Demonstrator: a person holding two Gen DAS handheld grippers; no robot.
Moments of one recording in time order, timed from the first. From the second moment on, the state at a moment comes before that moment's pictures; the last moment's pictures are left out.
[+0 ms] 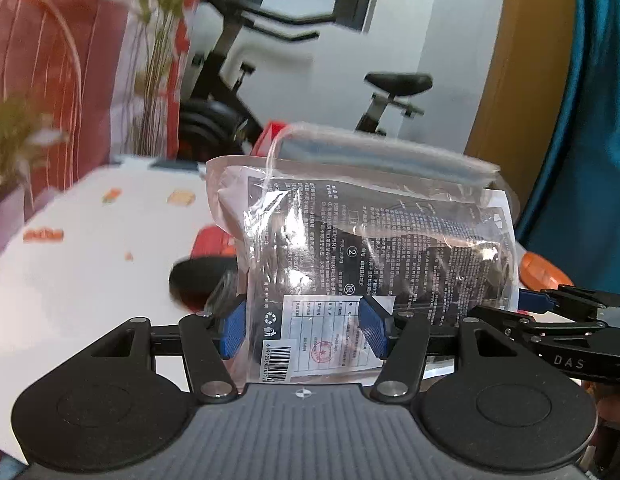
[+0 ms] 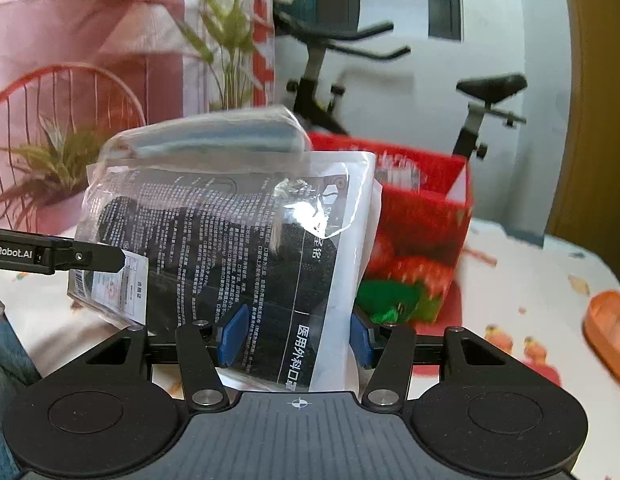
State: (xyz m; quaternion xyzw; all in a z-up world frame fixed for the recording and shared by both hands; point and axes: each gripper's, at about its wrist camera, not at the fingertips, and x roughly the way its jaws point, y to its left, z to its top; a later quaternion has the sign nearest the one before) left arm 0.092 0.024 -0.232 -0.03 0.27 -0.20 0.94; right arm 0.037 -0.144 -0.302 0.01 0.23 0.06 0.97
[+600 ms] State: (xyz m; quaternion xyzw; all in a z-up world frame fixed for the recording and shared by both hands) left arm 0.107 0.019 -0.156 -0.05 0.20 -0.22 0.96; right arm 0.043 -0.156 -0.232 -0.01 0.14 0.05 0.99
